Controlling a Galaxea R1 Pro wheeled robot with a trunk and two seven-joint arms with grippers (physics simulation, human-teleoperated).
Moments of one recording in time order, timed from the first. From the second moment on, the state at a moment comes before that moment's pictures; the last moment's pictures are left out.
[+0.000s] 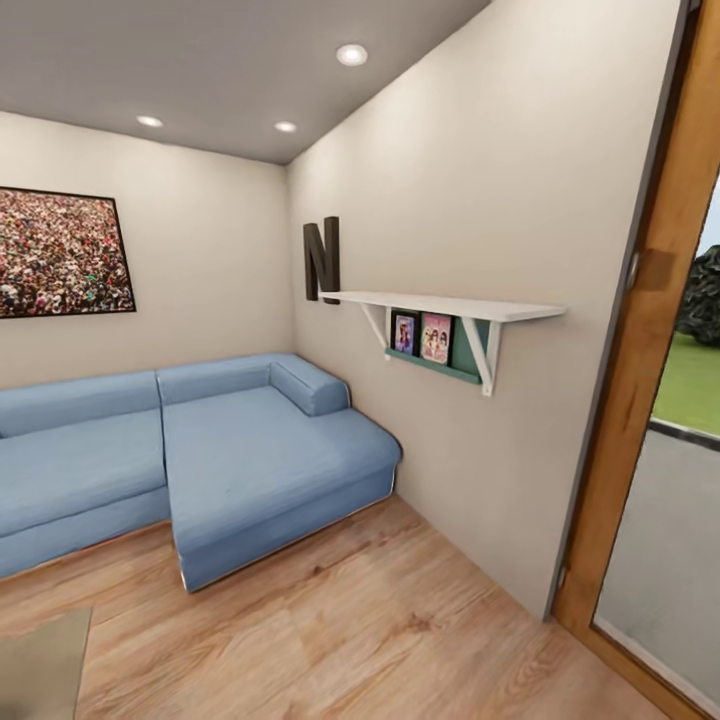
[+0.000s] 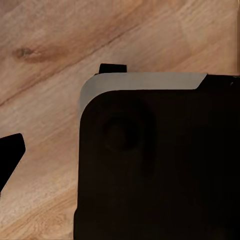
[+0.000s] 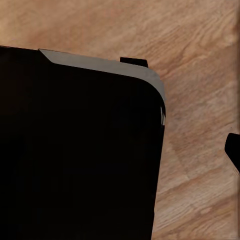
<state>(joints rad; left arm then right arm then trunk) 0.00 0.01 0.00 -0.07 0.06 0.00 0.00 0.01 -0.01 0.37 -0.01 -0.26 -0.09 0.00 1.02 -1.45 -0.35</state>
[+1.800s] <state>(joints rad) 0.00 0.01 0.01 -0.08 0.06 0.00 0.00 0.01 0.00 0.37 -0.01 -0.27 -0.09 0.00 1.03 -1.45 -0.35</state>
